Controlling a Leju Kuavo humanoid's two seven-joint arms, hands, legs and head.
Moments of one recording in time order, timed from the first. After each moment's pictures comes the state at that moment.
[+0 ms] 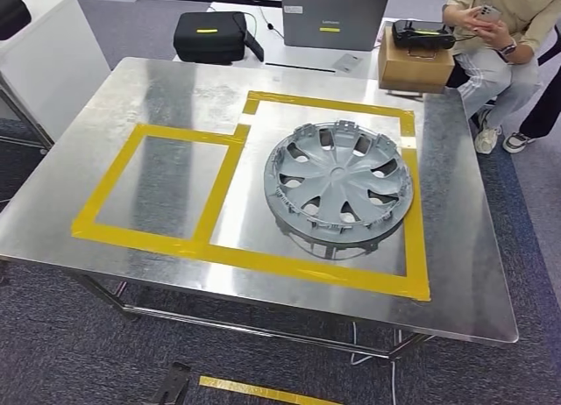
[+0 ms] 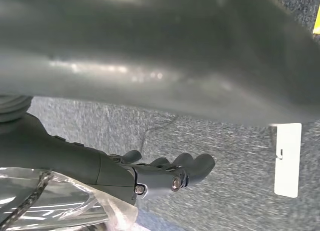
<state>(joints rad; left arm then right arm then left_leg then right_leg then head) -0.09 -0.16 0.53 -0.23 -0.90 0.38 -0.32 -0.09 0.18 -1.40 -0.22 1.52 -0.33 -0.31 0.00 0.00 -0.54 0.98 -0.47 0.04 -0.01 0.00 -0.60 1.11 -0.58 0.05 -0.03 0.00</state>
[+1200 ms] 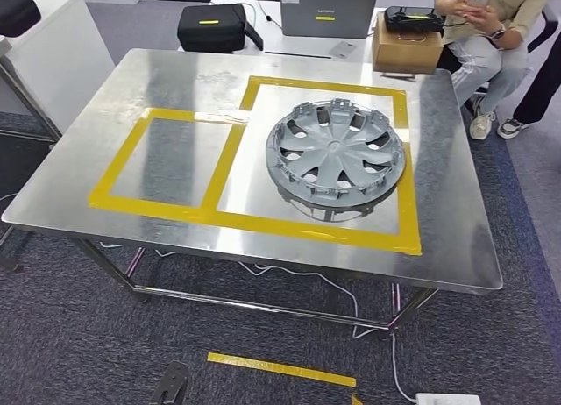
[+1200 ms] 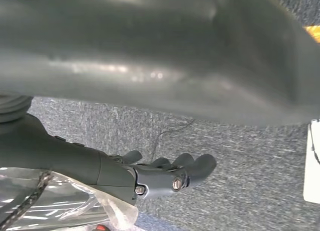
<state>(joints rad) -0.09 -0.17 0.55 -0.23 -0.89 0.39 -0.33 -0.10 0.16 -1.40 -0.22 1.50 -0.33 -0.32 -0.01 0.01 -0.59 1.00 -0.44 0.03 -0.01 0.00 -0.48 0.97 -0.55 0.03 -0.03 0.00</state>
